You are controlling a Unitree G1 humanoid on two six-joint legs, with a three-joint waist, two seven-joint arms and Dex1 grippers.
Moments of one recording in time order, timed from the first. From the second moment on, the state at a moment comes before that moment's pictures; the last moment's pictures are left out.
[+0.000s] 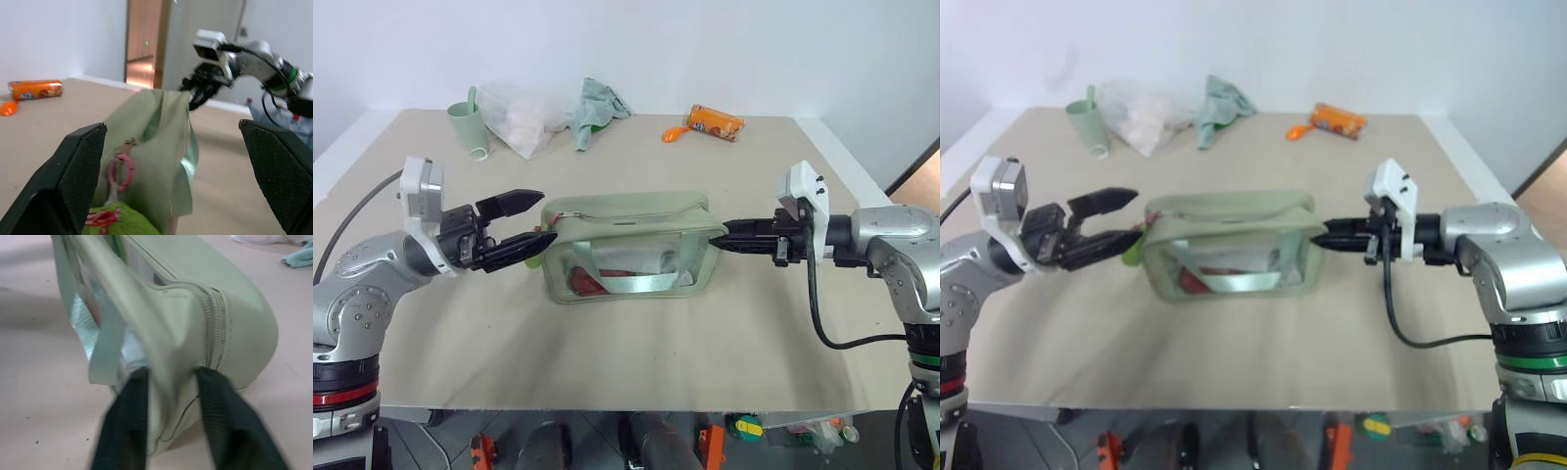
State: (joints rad) left arm -0.40 0.68 0.28 -0.21 -0.92 0.60 -1.05; right arm -0.60 -0.91 -0.04 -0.11 0.48 0.65 1.20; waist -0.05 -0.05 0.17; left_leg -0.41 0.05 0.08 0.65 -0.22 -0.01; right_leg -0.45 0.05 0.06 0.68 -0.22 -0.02
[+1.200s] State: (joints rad) left arm -0.20 0.74 0.32 -0.19 -0.93 0.72 -0.99; right arm -0.60 -0.90 0.00 -0.09 0.44 0.62 1.21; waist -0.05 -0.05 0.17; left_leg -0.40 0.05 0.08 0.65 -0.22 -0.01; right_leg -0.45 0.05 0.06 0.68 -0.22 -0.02
